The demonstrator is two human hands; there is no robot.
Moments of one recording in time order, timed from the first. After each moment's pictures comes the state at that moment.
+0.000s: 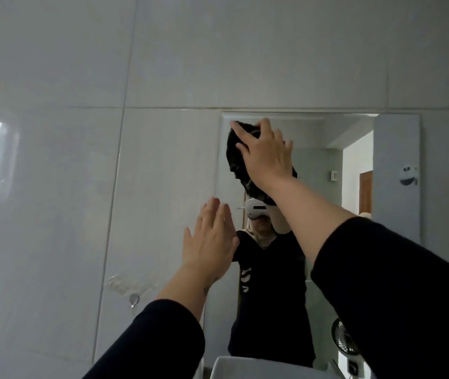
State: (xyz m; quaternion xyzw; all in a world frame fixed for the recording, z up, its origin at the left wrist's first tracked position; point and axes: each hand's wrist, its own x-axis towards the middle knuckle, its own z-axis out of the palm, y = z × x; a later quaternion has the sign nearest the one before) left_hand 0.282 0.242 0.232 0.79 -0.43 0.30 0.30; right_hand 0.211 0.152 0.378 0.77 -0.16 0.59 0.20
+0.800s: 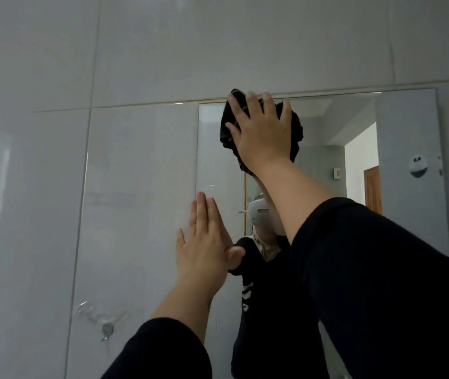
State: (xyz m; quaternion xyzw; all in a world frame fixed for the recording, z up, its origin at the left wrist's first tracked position) left_hand 0.301 0.185 0.244 0.83 -0.37 0.31 0.27; right_hand 0.238 0.088 0.417 0.70 -0.21 0.60 0.33
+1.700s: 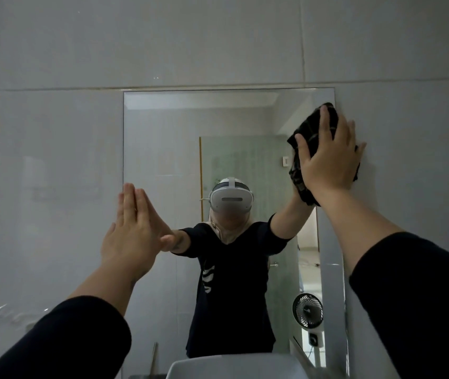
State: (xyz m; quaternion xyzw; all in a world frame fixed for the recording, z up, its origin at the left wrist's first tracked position) left_hand 0.296 0.183 0.245 0.83 -0.37 0.33 0.27; right_hand 0.064 -0.045 0.349 0.62 -0.37 0.67 0.16
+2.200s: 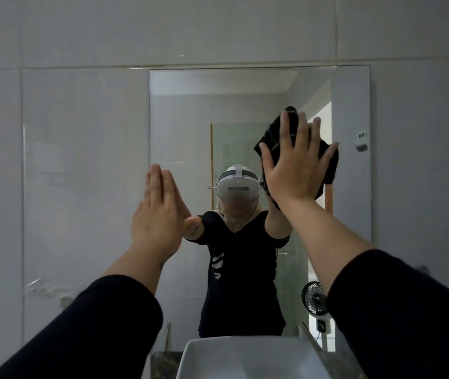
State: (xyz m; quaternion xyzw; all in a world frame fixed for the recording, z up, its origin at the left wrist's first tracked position) left_hand 0.305 0.183 0.242 0.81 -0.39 0.34 0.29; right_hand 0.148 0.020 0.311 0.65 -0.35 0.64 0.22
